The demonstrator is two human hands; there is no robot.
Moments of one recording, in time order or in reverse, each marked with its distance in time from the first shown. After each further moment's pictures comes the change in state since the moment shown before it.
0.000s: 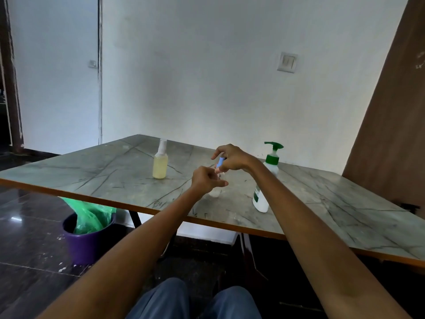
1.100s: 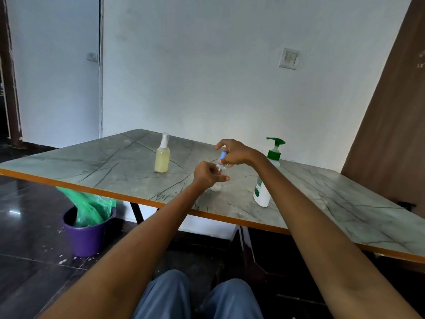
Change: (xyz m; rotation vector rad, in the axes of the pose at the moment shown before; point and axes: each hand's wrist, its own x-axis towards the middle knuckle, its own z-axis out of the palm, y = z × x) left_hand 0.001 0.000 0.000 -0.046 -0.033 -0.063; right_hand -0.003 -0.005 -0.001 -0.057 -0.012 0.026
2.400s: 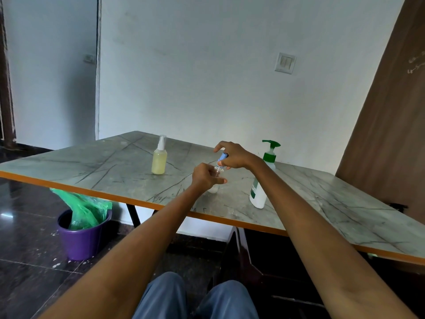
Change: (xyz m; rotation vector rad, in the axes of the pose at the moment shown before) left_hand -0.003 0.006 0.003 0.053 0.032 0.000; right_hand -0.005 0.006 -0.001 -0.033 0.059 -0.051
